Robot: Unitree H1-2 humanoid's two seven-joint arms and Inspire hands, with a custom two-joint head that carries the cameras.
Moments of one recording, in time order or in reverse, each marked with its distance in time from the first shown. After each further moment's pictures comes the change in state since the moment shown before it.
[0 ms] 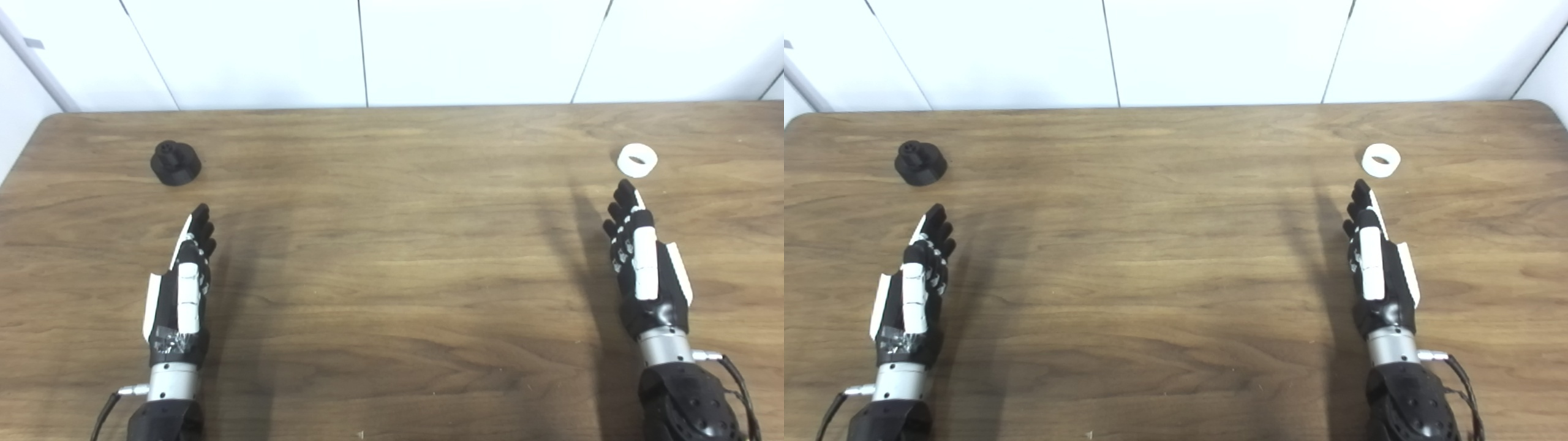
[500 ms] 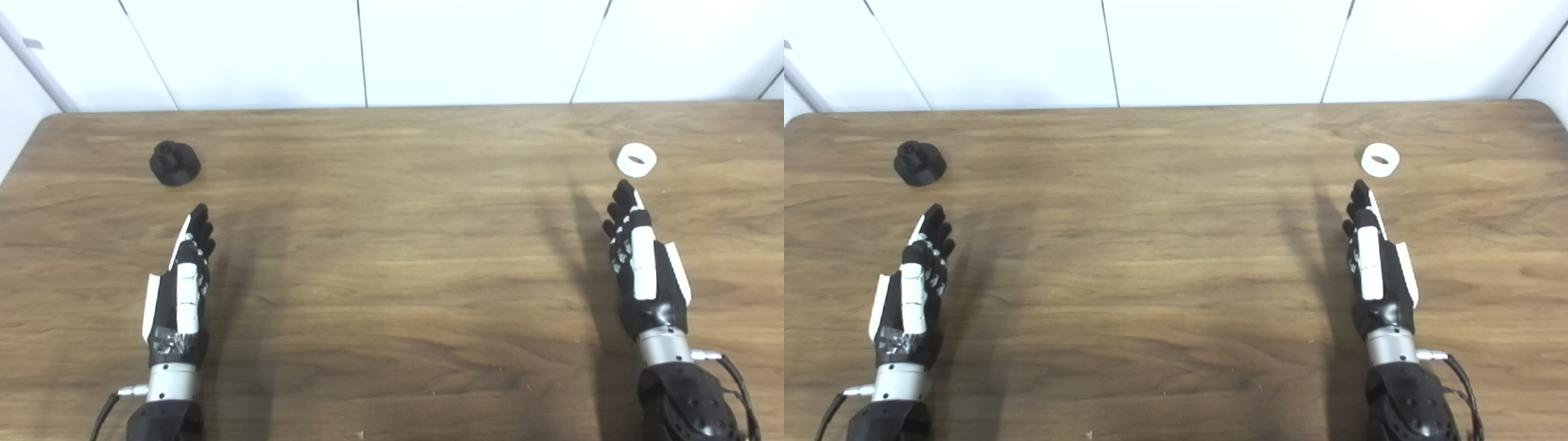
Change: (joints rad) left arm 0.000 0.000 0.000 0.000 0.000 0.000 0.000; right arm 0.001 0.000 0.003 -0.001 -0.016 0.001 -0.004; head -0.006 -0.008
